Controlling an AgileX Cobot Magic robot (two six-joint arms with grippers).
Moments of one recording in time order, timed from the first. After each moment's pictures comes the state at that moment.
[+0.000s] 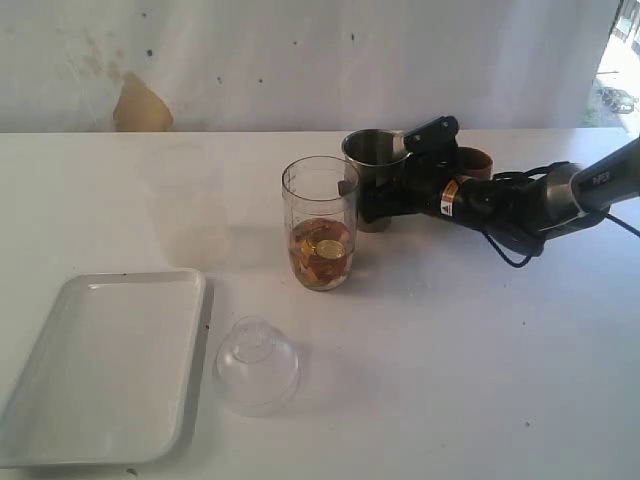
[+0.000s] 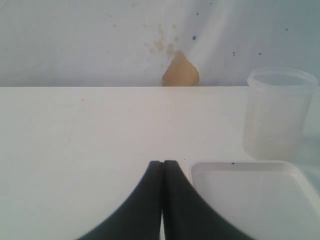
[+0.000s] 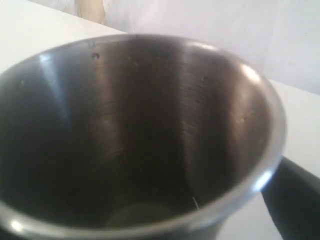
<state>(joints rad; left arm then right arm) 0.02 0.00 0.00 0.01 0.23 0.00 0.05 2.33 -1.36 -0.78 -0.76 0.50</state>
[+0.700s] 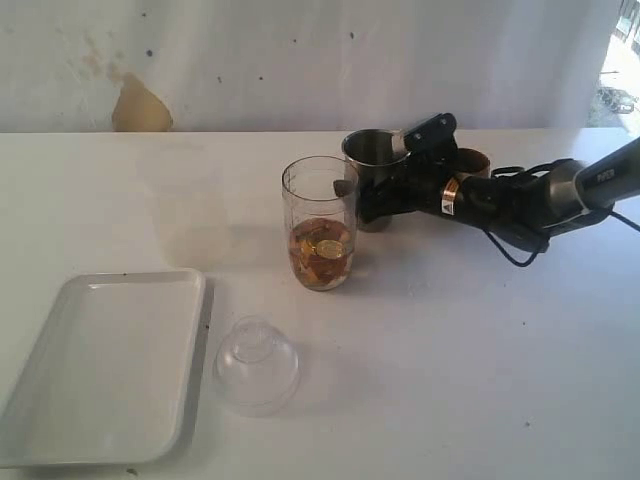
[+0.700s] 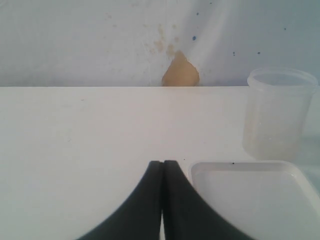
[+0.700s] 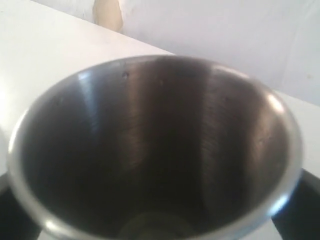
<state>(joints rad) 0.02 0.00 0.00 0.01 0.23 0.00 0.04 2.32 -1.36 -0.85 -0.80 0.55</state>
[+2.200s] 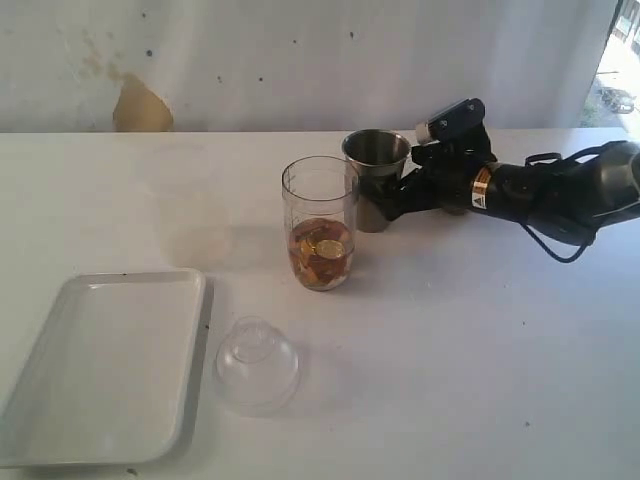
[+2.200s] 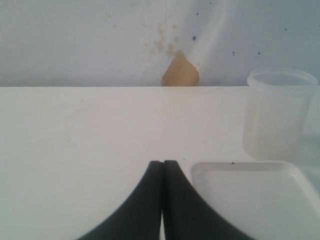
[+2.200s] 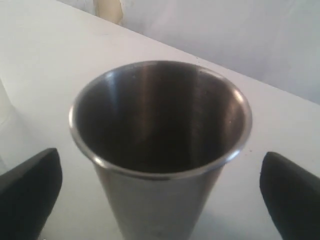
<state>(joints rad) 0.02 0.00 0.00 0.01 0.23 0.00 0.00 2.15 -1.20 -0.93 -0.74 0.57</state>
